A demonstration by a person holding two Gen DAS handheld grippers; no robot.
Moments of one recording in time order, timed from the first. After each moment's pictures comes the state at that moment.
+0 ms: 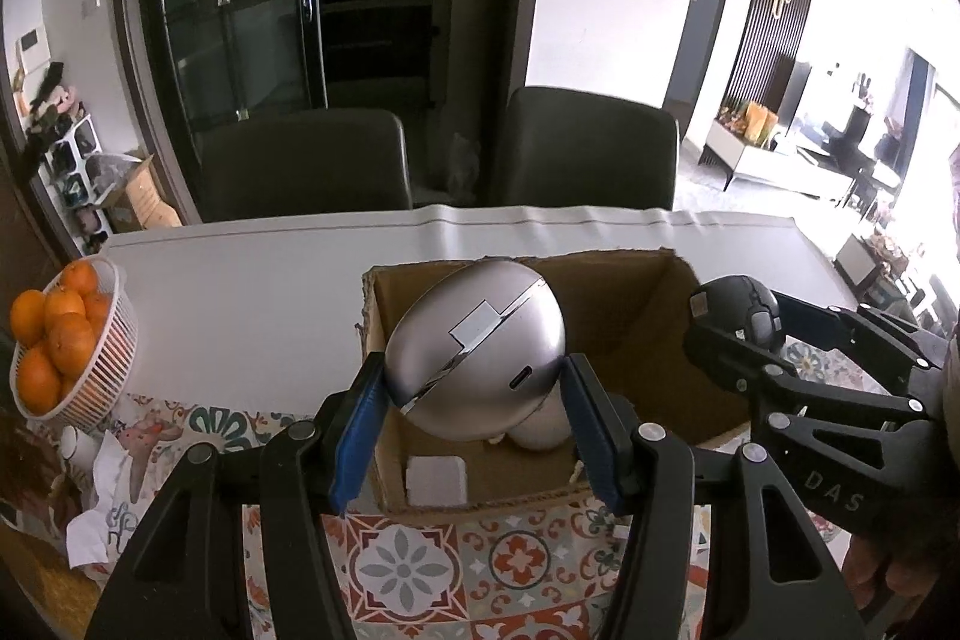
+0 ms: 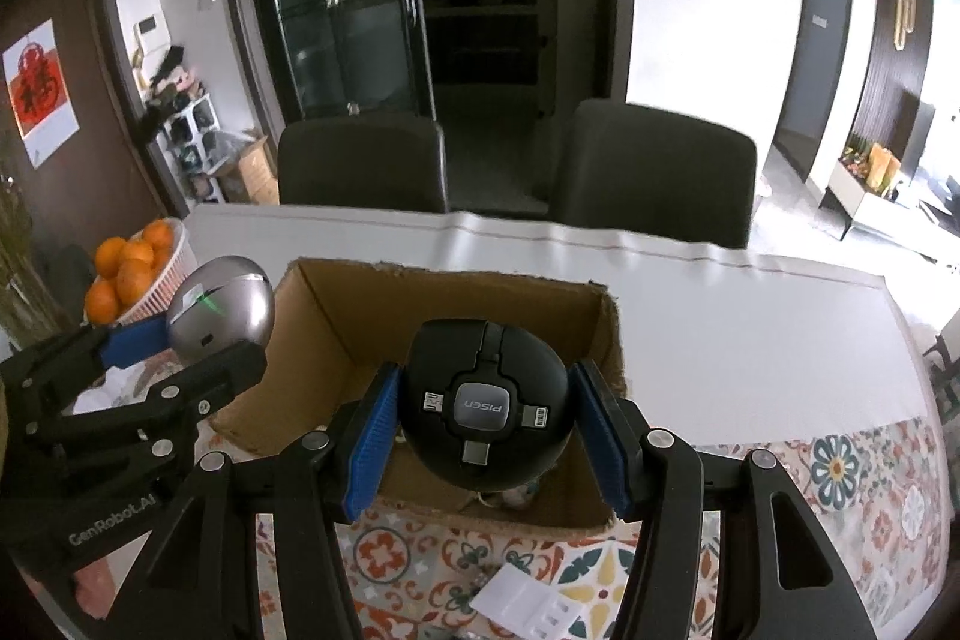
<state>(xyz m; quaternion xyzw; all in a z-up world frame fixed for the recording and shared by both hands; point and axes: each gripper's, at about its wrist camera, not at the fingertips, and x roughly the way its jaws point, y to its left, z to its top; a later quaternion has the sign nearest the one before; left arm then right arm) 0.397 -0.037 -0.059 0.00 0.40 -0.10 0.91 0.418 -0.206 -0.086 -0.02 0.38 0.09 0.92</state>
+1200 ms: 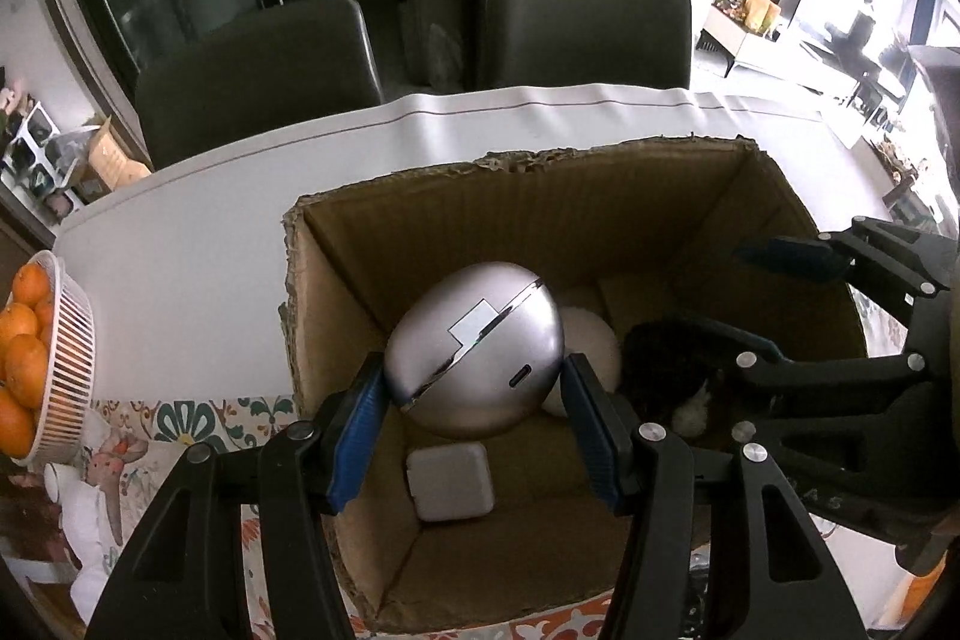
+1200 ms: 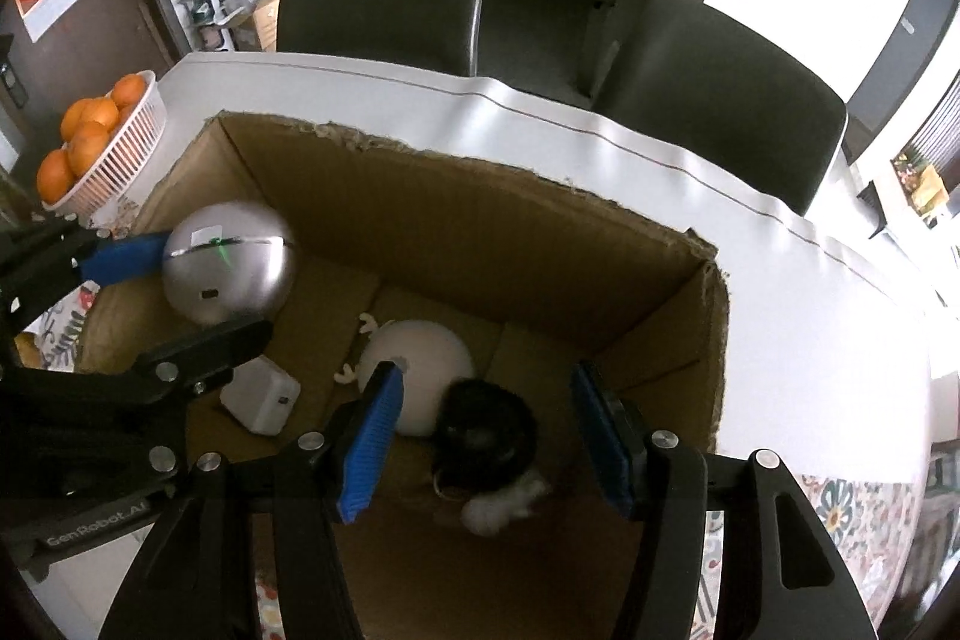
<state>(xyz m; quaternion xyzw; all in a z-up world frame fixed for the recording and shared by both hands) 0.462 -0.049 -0.127 0.06 0.52 -0.12 0.84 0.496 -0.190 -0.154 -0.12 0.51 0.12 0.84</state>
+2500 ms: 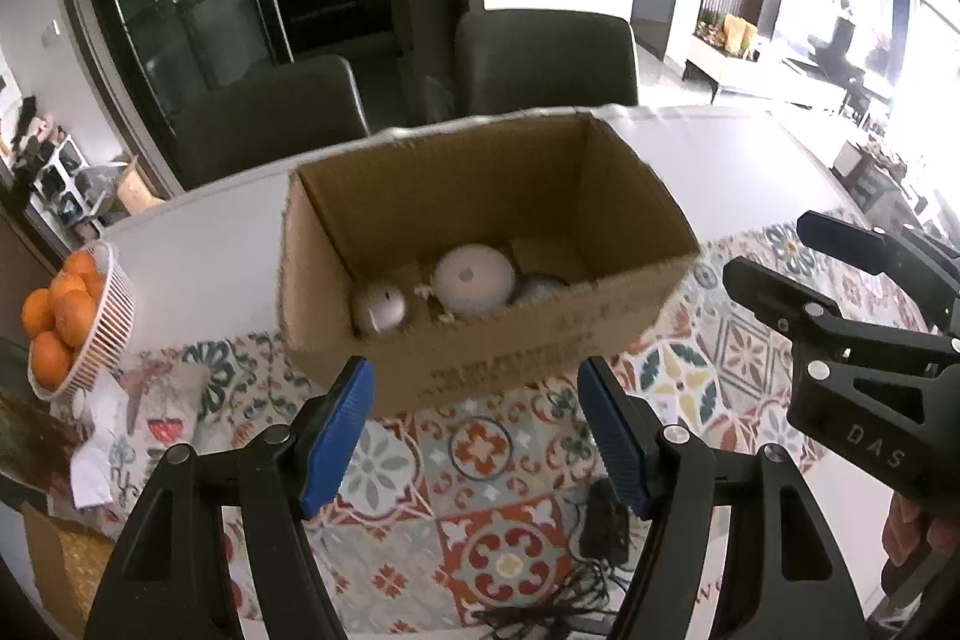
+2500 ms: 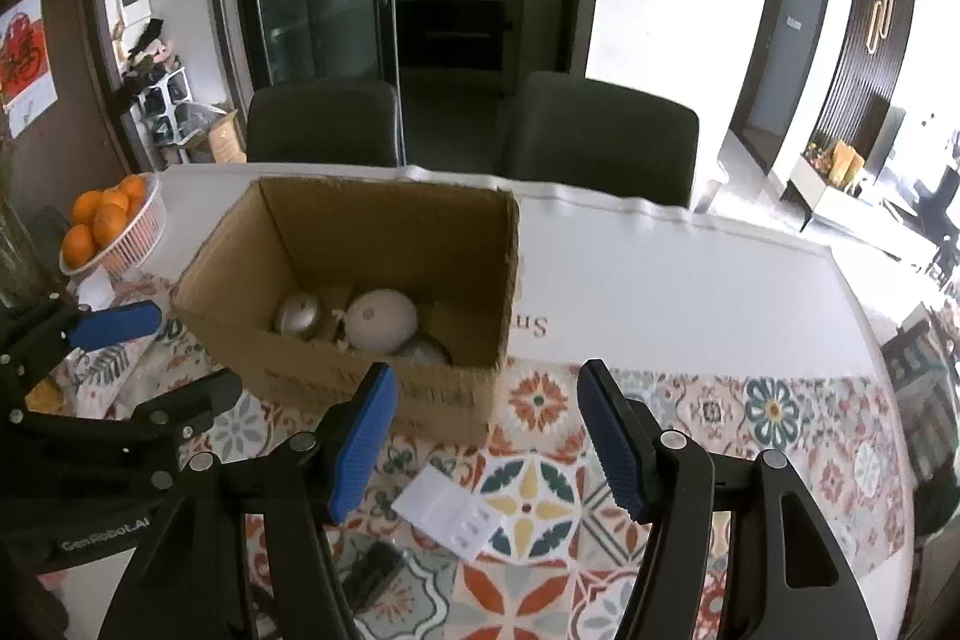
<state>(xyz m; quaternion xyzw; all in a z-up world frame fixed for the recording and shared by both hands) 0.328 -0.089 -0.081 0.07 0.46 -0.12 0.88 0.348 -0.253 -0.099 -0.05 0.39 0.04 0.92</state>
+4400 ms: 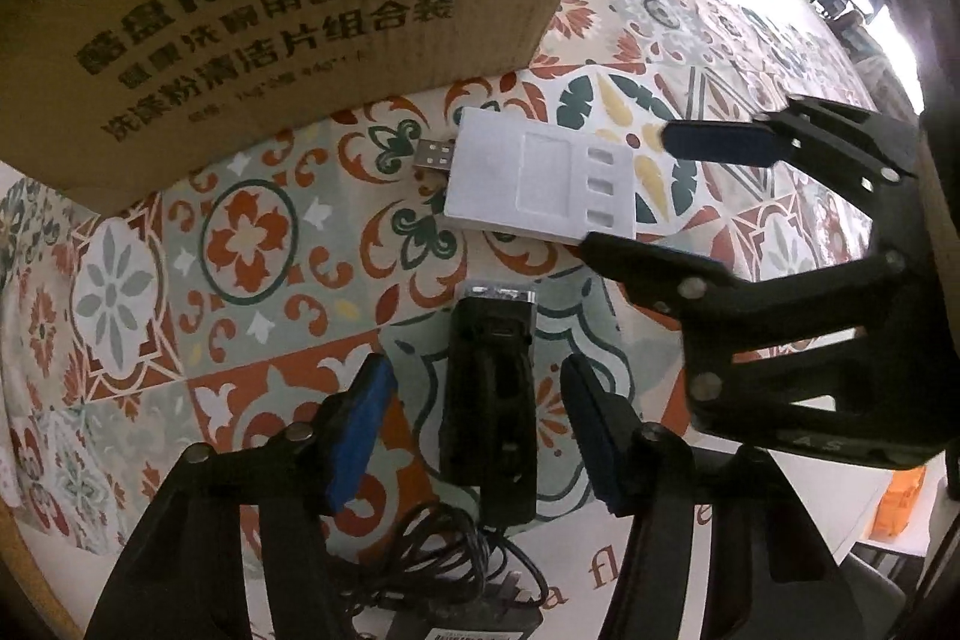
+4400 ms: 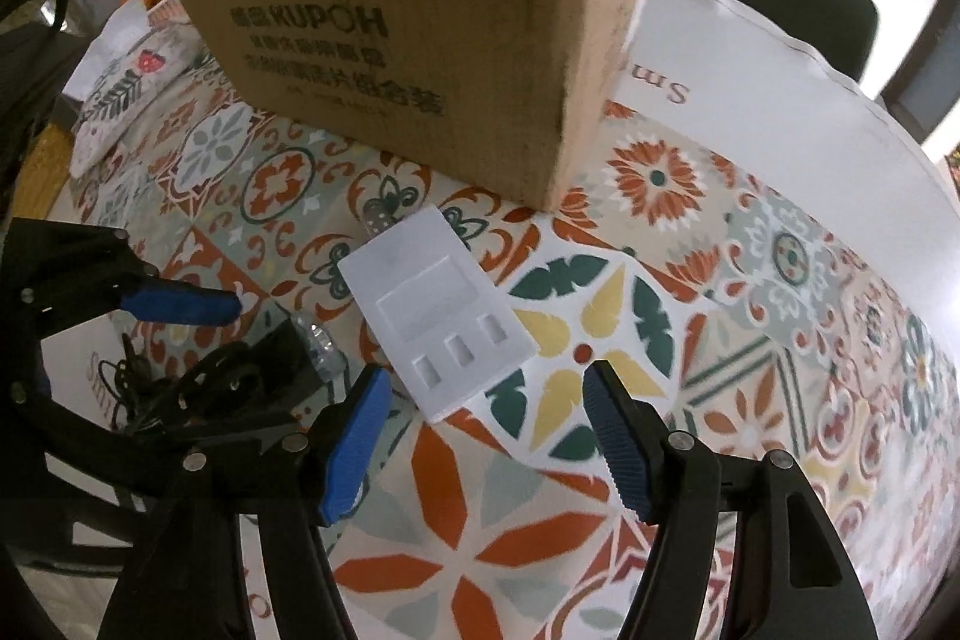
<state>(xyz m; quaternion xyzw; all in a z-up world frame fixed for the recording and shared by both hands) 0.307 -0.154 -0.245 0.07 0.64 -0.18 0.74 0.364 -0.276 -0.258 -0.13 0.54 0.21 0.80</state>
